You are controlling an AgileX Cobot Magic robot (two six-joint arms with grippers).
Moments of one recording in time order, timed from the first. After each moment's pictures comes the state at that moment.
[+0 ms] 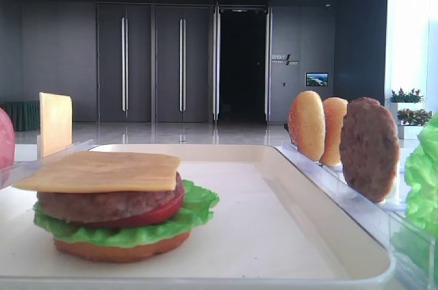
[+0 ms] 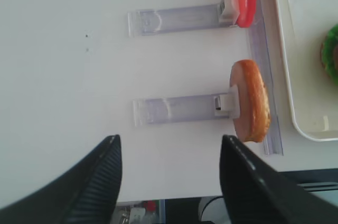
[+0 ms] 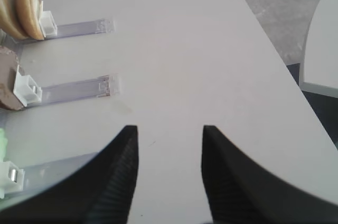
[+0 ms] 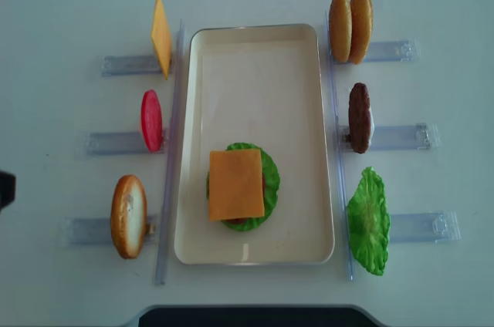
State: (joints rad) left arm 0.01 0.64 -0.82 0.03 1.24 0.06; right arm -0.05 -0.01 -0.51 -0.05 1.13 0.07
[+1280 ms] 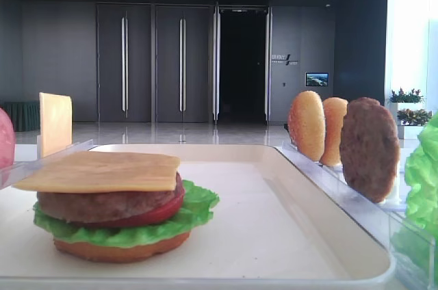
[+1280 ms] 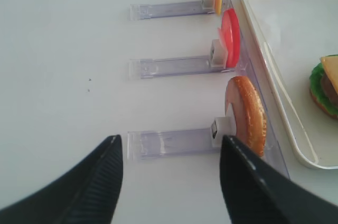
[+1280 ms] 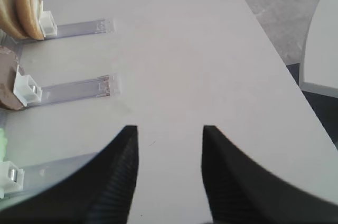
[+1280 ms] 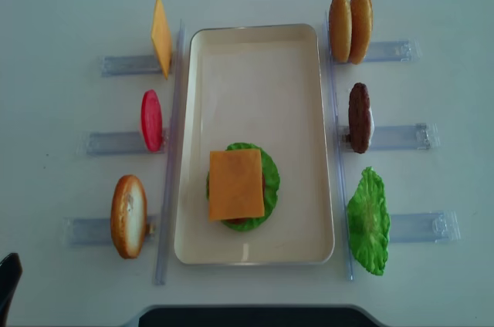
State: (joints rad) left arm 0.01 -0.01 -0.47 0.01 1.11 0.05; right arm -0.05 -0.01 -0.51 -0.05 1.13 0.07
